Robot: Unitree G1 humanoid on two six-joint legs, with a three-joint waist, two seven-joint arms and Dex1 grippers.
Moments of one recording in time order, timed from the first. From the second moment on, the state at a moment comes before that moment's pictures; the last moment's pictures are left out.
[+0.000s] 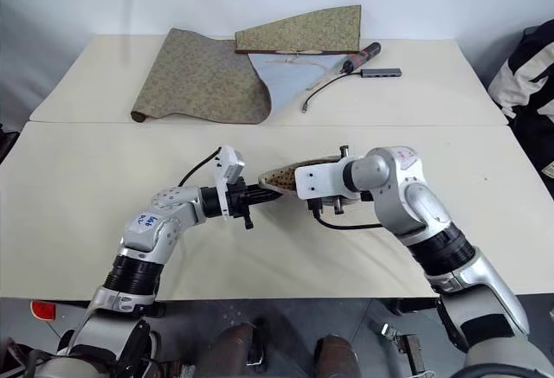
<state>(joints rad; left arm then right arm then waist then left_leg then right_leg) -0.57 0.31 -0.09 0.09 -0.39 0.56 -0.84 -0.77 -0.64 0.38 -0.16 -0.45 0.42 1.26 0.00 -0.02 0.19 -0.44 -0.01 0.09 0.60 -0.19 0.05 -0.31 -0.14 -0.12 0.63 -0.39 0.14</state>
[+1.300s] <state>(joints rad) -0.63 0.28 -0.15 0.19 -0.09 0.27 -0.62 -0.79 -0.78 0.24 -0.26 -0.15 0.60 1.21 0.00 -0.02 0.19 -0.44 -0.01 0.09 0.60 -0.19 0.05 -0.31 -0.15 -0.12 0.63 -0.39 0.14</state>
